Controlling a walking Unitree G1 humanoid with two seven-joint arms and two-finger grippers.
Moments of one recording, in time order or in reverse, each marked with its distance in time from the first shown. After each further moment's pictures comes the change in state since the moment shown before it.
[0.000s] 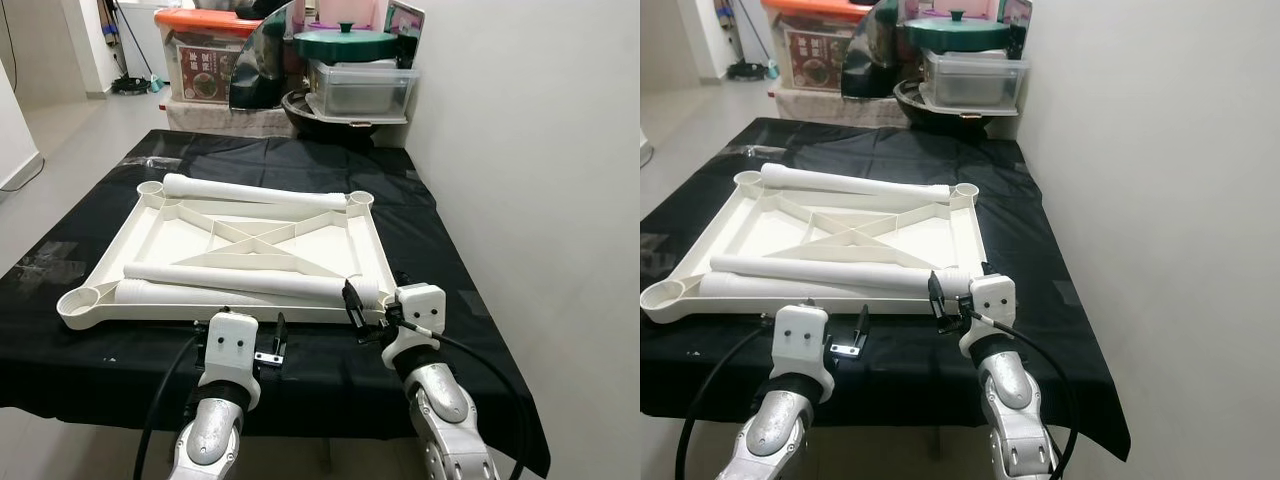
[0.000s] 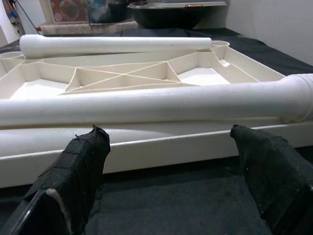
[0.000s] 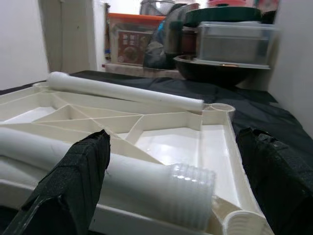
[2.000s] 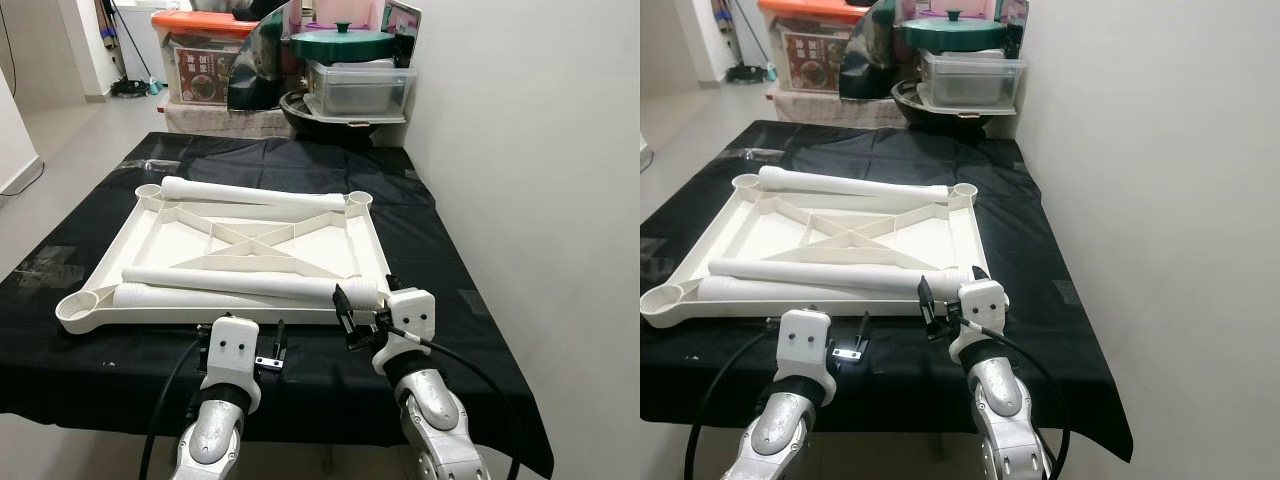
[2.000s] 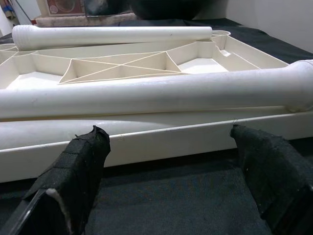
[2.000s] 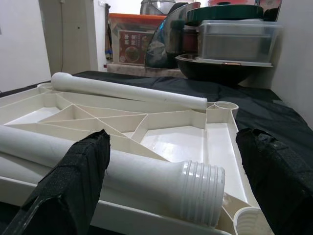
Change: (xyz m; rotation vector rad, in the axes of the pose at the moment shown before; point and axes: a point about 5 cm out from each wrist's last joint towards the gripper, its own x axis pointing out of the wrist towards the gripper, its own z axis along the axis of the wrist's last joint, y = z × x) left arm 0.003 0.002 -0.010 0.002 0.027 -0.005; right arm -0.002 0.009 0.000 0.004 0.004 0.001
